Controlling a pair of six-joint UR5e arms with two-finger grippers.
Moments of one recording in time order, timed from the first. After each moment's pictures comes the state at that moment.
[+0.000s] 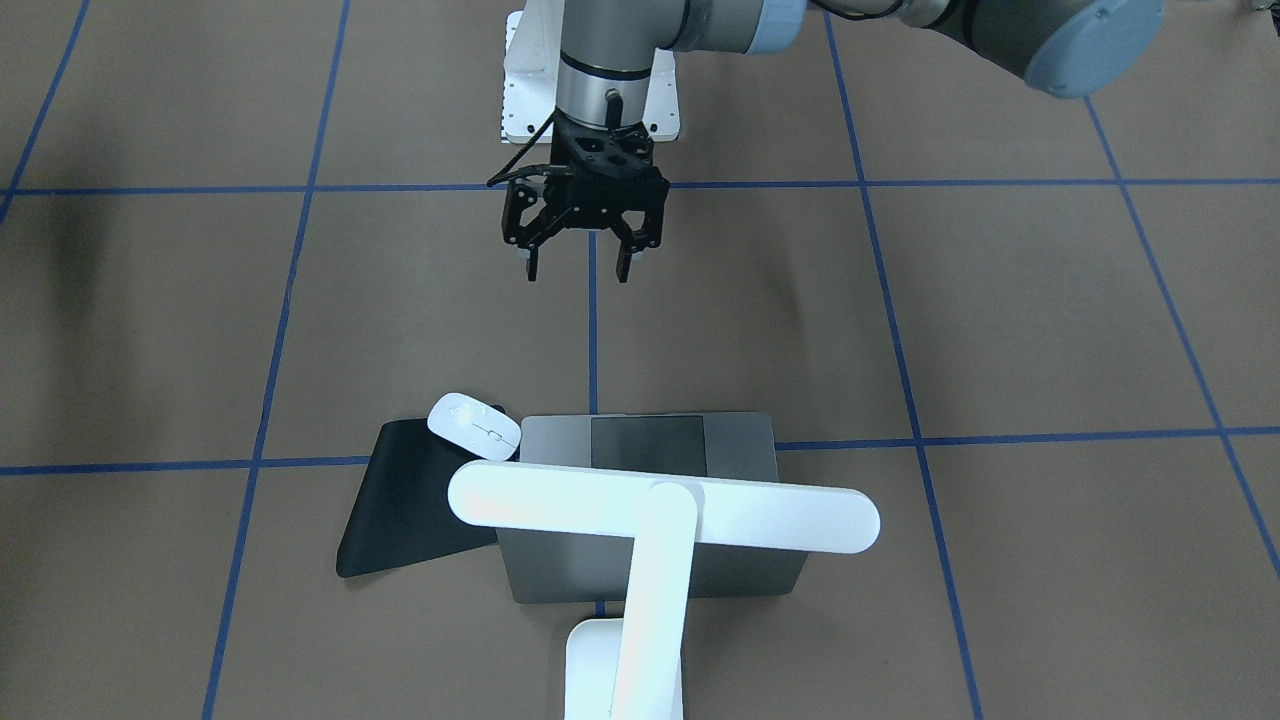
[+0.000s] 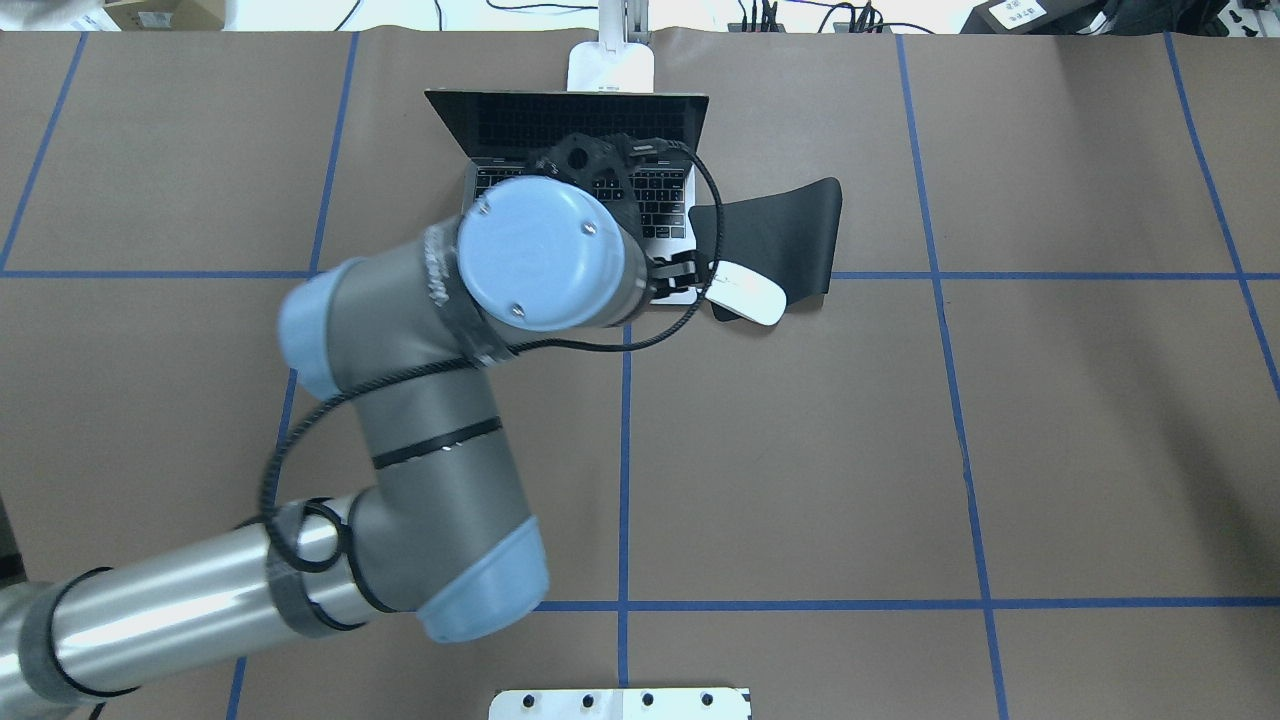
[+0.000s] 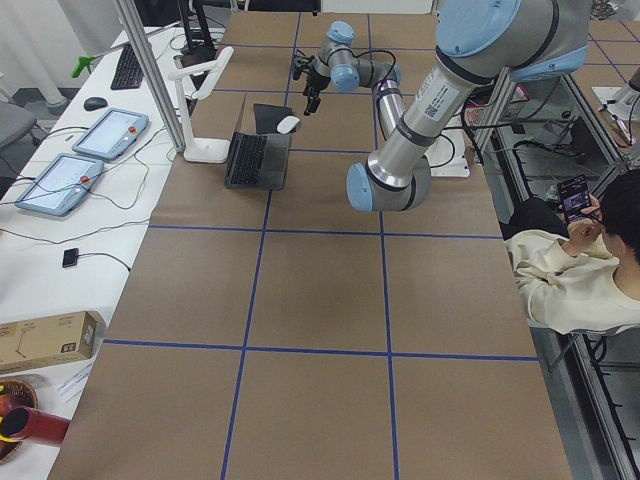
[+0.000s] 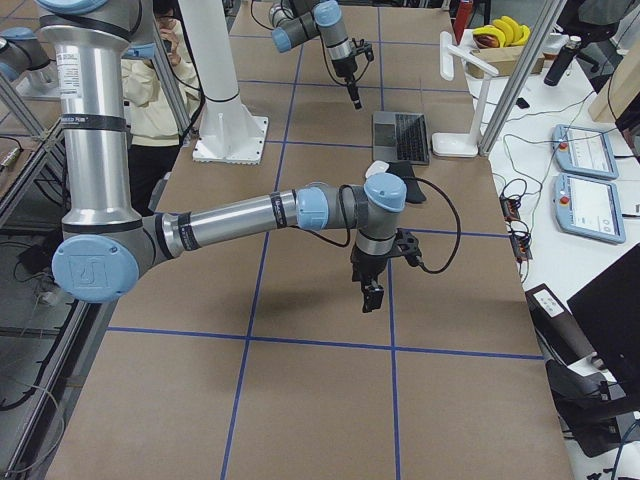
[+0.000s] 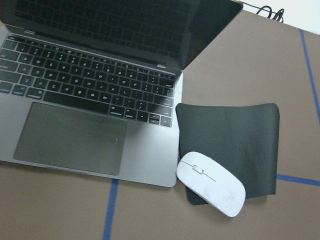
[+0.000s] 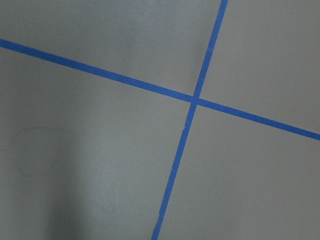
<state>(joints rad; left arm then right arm) -0.51 -2.41 -1.78 -1.52 -1.62 -1.36 1.39 -1.55 1.80 -1.77 2.13 -0.08</state>
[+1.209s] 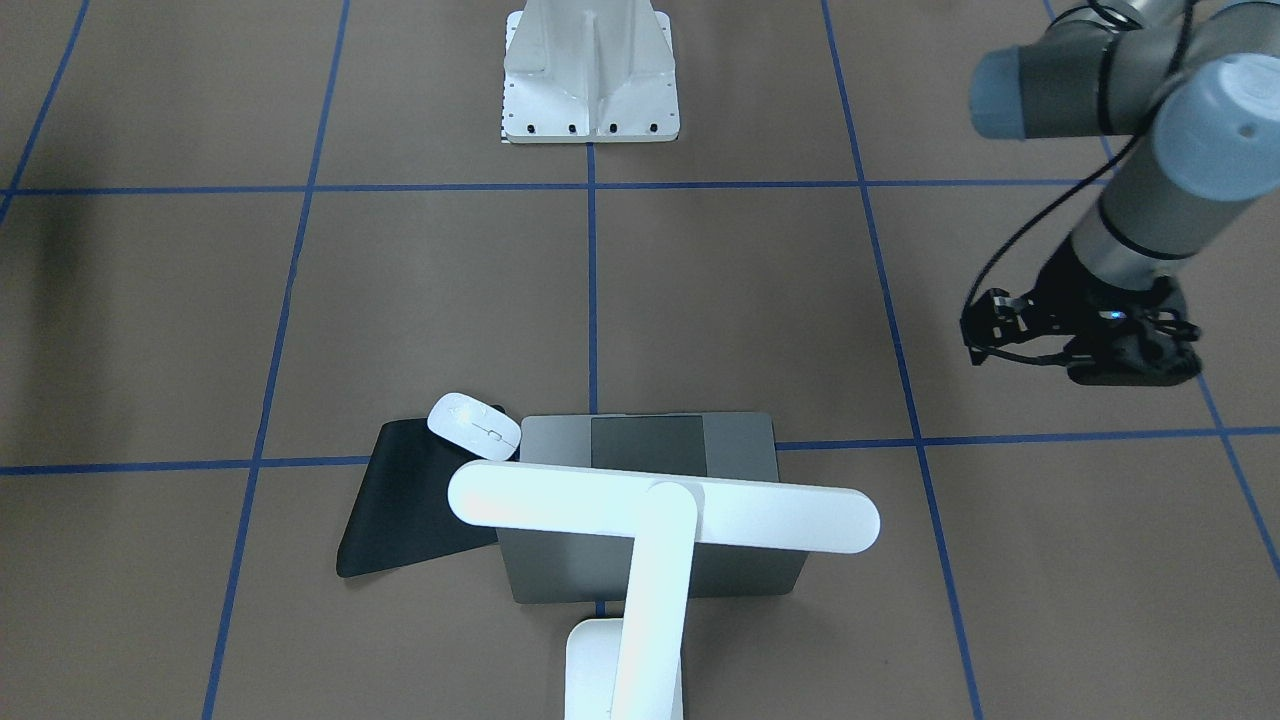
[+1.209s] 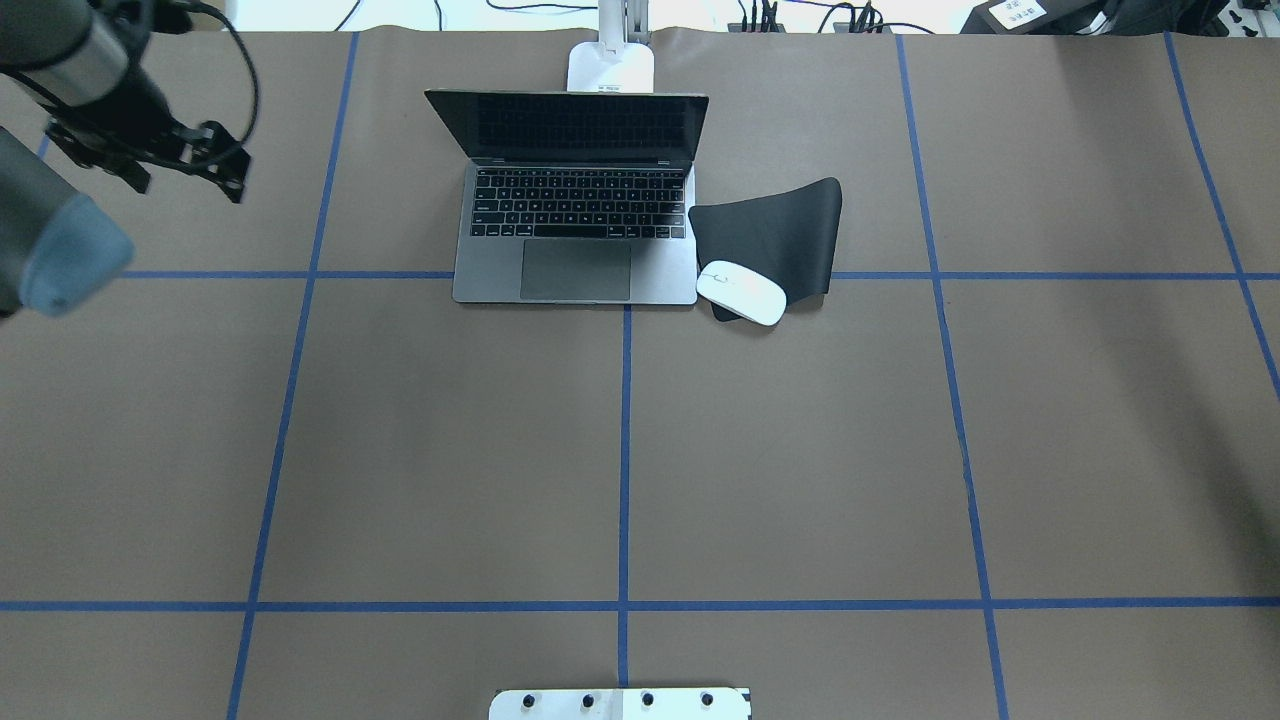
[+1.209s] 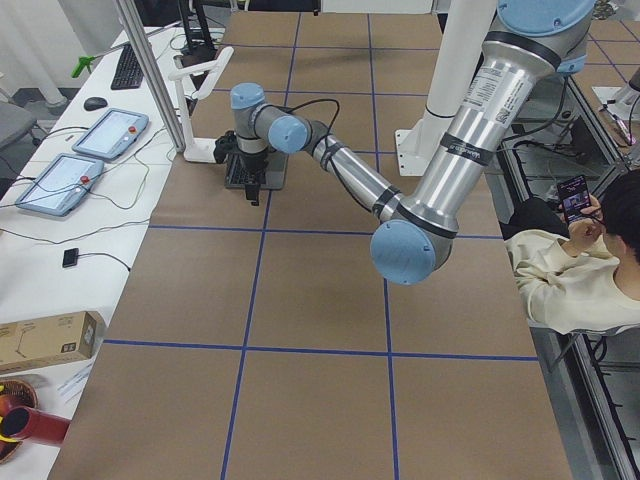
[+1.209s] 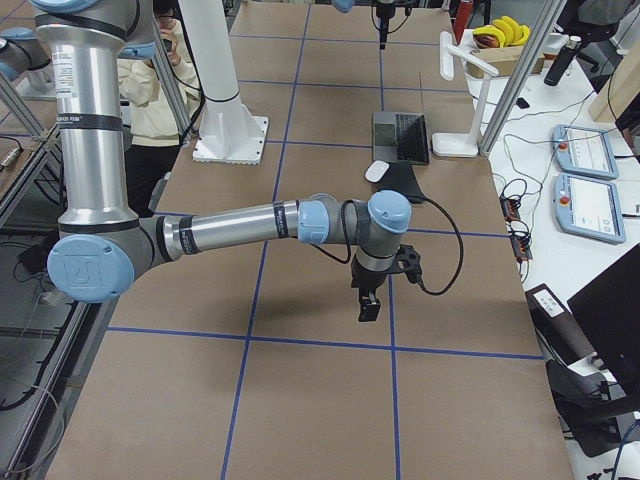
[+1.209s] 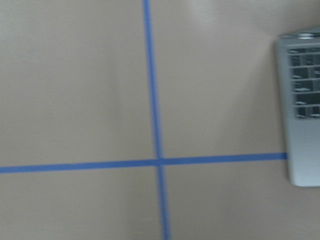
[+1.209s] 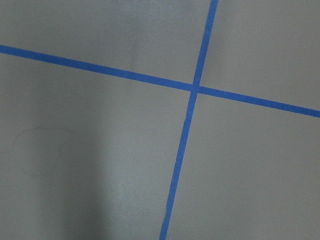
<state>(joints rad) -1.11 -2.01 -1.72 -1.40 -2.18 -0.53 1.44 -1.55 1.73 -1.76 2.22 -0.09</state>
